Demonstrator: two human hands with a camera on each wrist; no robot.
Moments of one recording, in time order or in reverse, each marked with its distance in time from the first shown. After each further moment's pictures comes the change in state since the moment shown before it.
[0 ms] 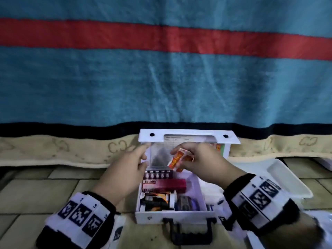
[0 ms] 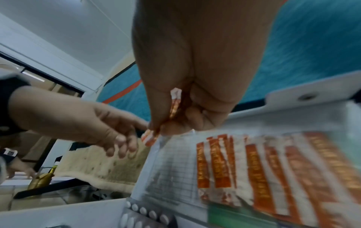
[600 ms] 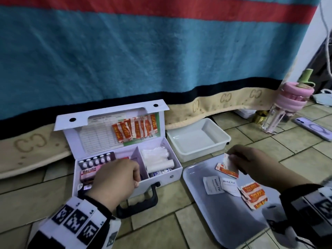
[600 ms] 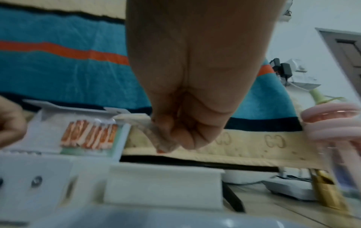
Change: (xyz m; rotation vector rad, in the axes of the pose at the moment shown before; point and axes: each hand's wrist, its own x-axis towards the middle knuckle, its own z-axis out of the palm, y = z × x) left_hand -0.024 0.082 0.078 0.354 -0.393 0.130; right_hand -0.211 0.124 -0.078 -0.150 0.225 0.516
